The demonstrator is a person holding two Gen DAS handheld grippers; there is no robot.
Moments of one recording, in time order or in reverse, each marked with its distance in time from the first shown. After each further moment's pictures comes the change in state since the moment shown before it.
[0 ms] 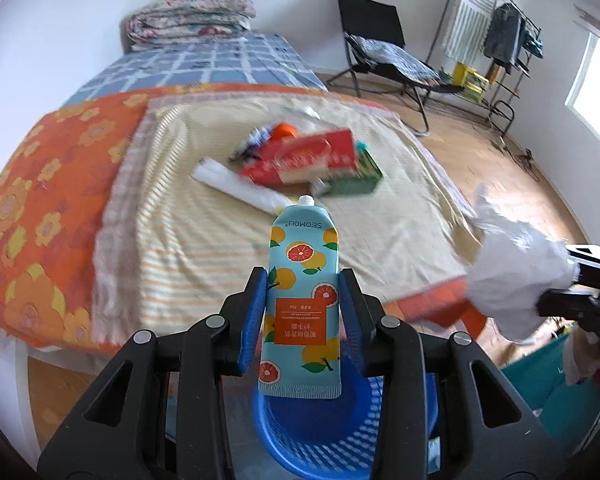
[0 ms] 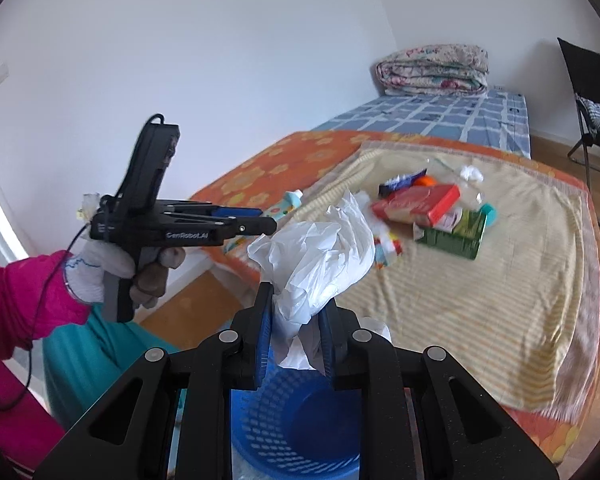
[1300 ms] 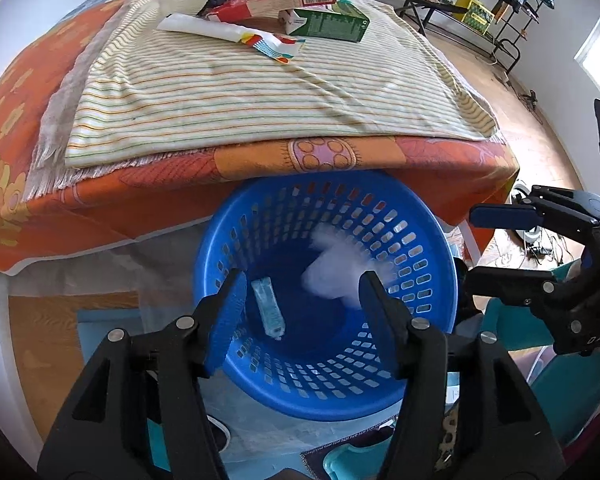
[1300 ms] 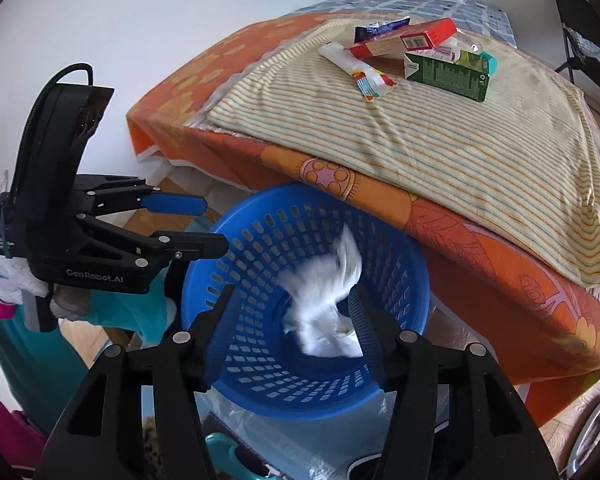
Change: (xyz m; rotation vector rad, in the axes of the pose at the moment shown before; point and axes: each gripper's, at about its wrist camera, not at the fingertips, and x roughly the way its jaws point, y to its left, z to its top) left arm 0.051 -0.023 -0.114 0.005 0.266 0.002; right arm 0.070 0.006 -0.092 0.080 0.328 -0.140
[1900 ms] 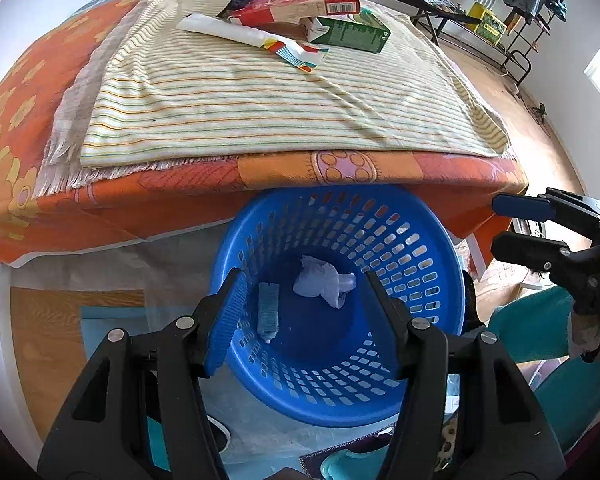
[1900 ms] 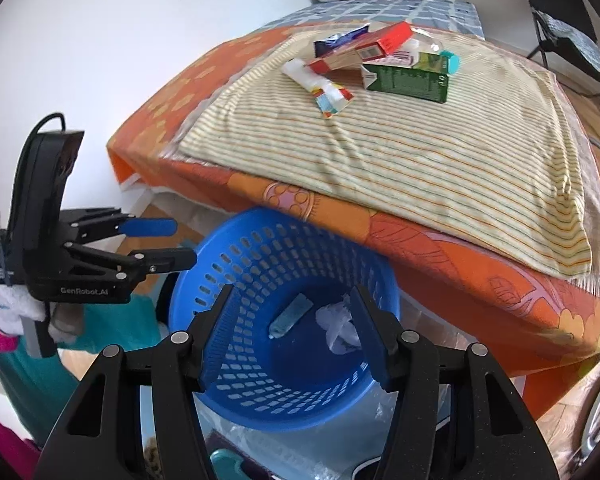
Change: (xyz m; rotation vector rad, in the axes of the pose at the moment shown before) left arm -0.003 0.012 0.006 -0.043 -0.013 0.020; right arm -0.010 -0.024 0.009 0.113 -0.044 -0.024
